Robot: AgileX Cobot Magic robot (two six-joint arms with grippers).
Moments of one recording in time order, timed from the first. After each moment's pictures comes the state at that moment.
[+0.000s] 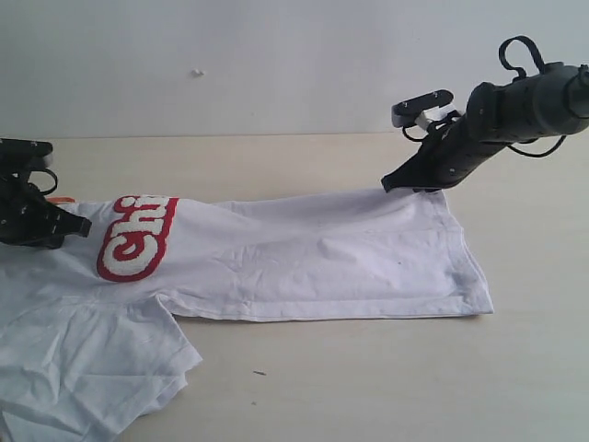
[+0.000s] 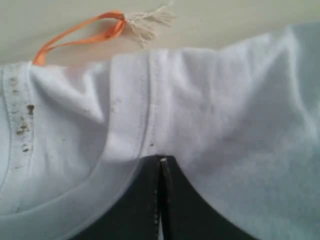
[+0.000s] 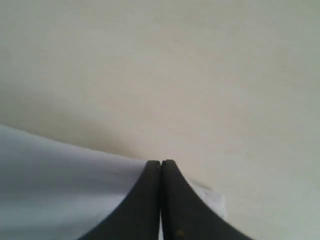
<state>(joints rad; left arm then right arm) 0.02 2.09 -1.18 -0.33 0.31 0.52 0.01 2.29 -1.57 0.14 0.36 -0.32</state>
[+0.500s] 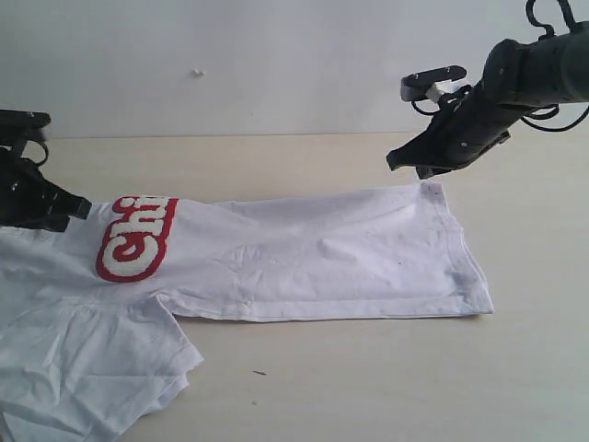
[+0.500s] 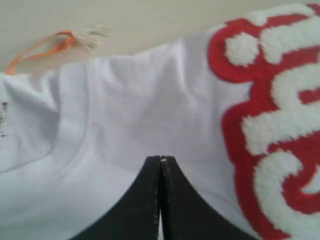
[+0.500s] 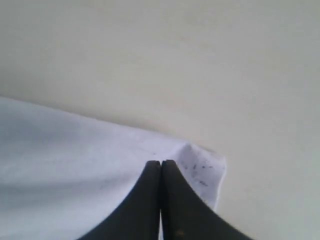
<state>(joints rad) -0.03 1.92 -1.13 -0.37 0.44 0.55 0.01 2.18 -1.57 0.19 0.55 -0.30</state>
